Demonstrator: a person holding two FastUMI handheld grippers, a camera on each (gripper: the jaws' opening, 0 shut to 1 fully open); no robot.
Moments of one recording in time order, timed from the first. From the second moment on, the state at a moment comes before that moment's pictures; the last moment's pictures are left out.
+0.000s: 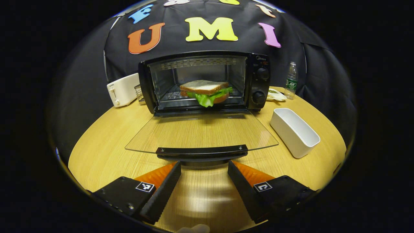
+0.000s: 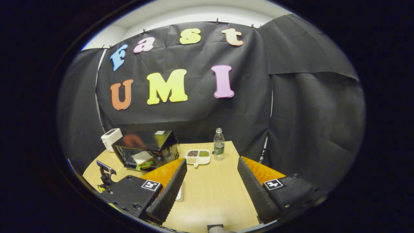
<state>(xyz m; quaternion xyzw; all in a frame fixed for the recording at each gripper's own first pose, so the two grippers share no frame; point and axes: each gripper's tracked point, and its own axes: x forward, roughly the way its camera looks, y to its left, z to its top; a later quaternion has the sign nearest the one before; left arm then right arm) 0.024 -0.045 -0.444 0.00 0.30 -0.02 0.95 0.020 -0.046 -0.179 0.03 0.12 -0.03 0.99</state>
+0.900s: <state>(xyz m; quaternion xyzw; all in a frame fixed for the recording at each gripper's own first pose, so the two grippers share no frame) 0.077 -0.035 -0.335 0.00 0.21 -0.01 0.98 0.047 -0.033 -0.154 0.07 0.11 -0.01 0.99</state>
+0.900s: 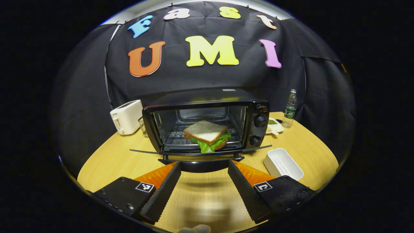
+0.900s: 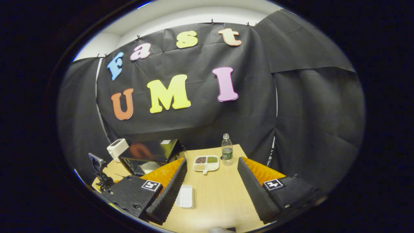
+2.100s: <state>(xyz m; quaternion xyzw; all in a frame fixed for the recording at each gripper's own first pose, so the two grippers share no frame) 0.130 -0.015 -0.266 0.02 0.14 0.01 0.99 0.045 -0.029 -0.134 0.06 0.10 0.00 0.99</state>
